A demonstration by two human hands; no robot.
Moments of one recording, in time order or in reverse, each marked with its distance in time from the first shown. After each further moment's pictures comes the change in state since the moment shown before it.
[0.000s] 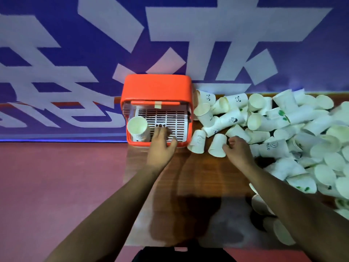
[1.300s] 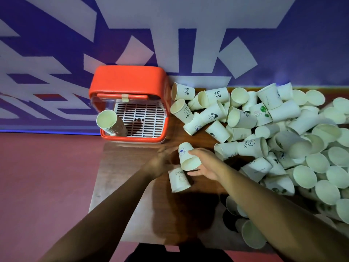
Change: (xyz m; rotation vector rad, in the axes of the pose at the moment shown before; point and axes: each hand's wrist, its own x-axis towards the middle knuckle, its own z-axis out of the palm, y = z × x) left_hand -0.024 -0.003 0.109 0.074 -0.583 -0.146; right_hand 0.007 0.040 0.010 0.852 -0.702 0.535
